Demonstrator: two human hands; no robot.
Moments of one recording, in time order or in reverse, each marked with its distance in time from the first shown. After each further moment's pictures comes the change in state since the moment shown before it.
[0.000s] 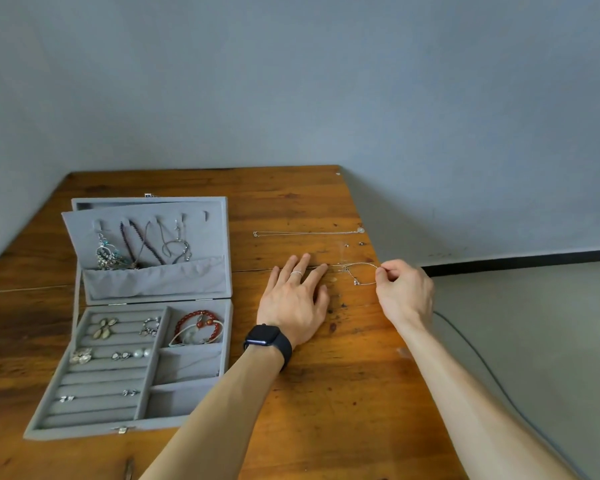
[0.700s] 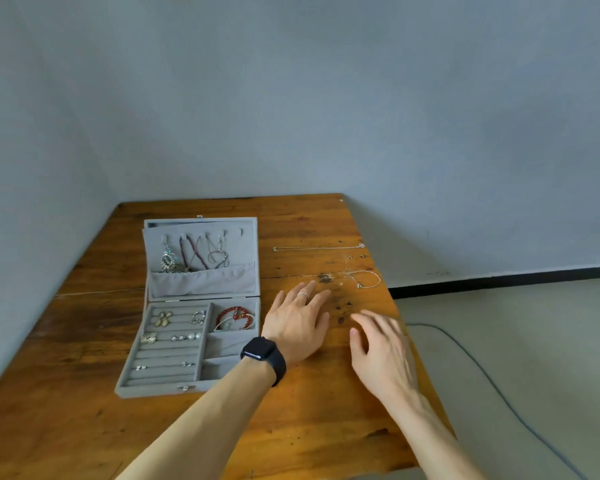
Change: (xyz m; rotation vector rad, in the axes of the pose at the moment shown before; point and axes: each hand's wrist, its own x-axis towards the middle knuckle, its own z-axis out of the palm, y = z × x) left_hand -0.068 0.007 -0.049 0.045 -0.045 0.094; right_hand -0.134 -0.003 -0.032 -0.107 -0.041 -0.422
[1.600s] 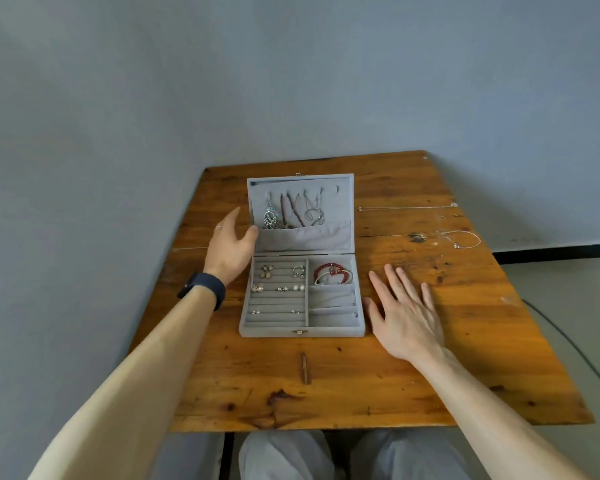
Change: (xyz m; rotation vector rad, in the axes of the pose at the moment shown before) left_hand -0.085 -0.219 -0.119 -0.526 0.335 -0.528; right_hand -0.015 -0.106 0.062 -0.201 -0.355 -0.100
